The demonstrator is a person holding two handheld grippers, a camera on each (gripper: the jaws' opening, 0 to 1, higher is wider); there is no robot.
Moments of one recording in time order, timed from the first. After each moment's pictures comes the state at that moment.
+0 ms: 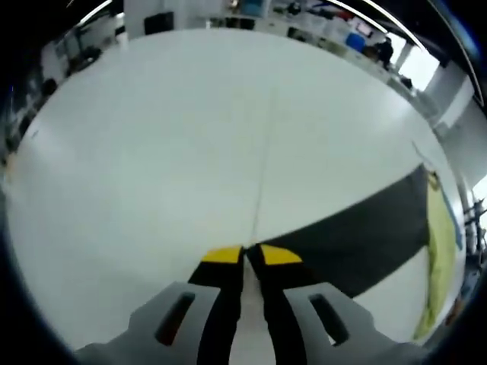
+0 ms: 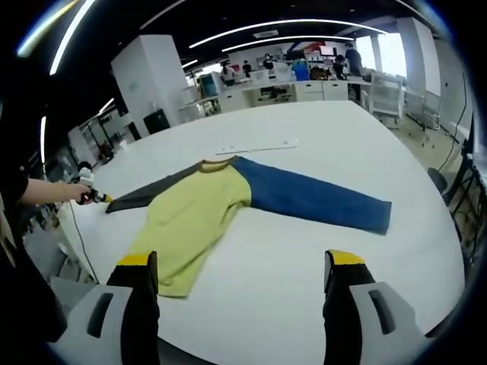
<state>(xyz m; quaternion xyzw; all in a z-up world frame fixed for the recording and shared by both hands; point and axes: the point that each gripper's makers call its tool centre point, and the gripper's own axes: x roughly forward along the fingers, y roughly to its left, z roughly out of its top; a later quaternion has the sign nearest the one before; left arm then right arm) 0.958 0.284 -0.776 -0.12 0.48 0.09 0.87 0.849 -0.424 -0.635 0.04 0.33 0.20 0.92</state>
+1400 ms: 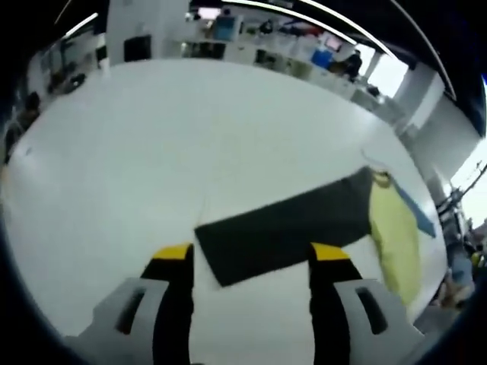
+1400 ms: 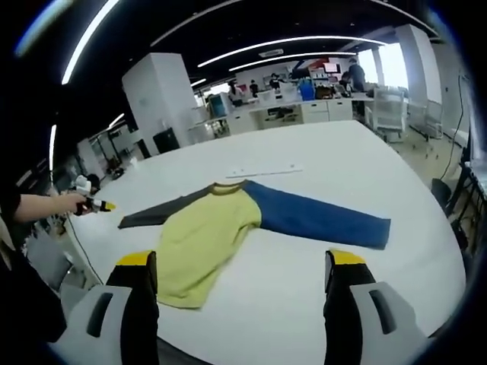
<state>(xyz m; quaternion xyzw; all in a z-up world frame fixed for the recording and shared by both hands) 0.919 0.212 -0.681 -0.13 0.40 0.00 0.91 0.835 -0.426 -0.589 0.06 0.26 0.22 0.94</state>
